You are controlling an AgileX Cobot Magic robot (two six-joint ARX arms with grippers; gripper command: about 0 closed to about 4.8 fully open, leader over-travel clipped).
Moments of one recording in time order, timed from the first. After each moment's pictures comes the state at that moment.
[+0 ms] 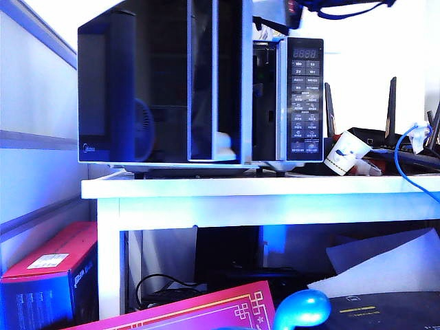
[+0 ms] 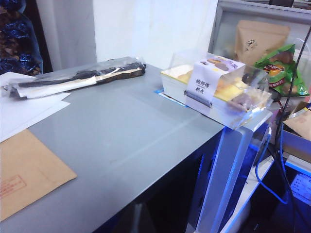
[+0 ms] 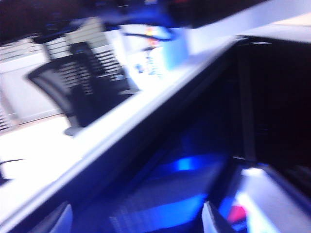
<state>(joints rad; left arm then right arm) -0.28 1.81 1.92 -0.17 0.45 0.01 0.25 1.66 1.38 0.23 -1.22 0.13</state>
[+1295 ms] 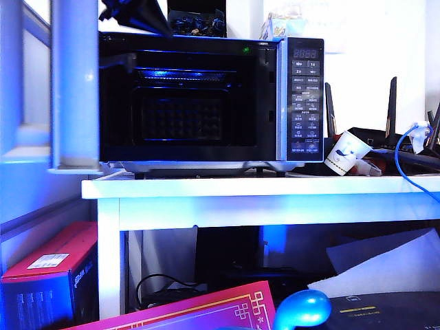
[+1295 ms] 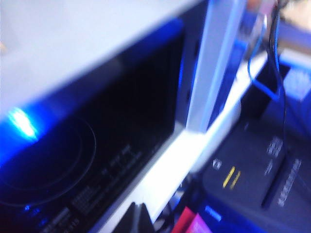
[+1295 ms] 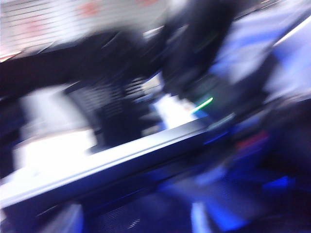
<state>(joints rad) -0.28 1.81 1.90 -0.54 0.49 0.27 0.40 1.63 1.38 0.46 -1.13 0.32</state>
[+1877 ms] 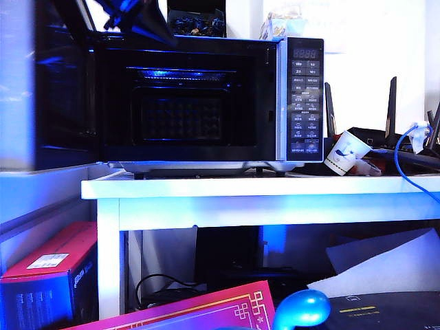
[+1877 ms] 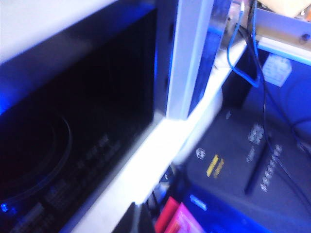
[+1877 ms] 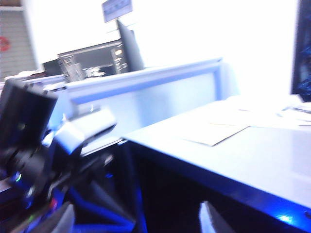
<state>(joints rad) -0.28 1.80 1.84 -0.54 0.56 0.29 0.27 1.61 1.39 0.52 -0.72 0.29</state>
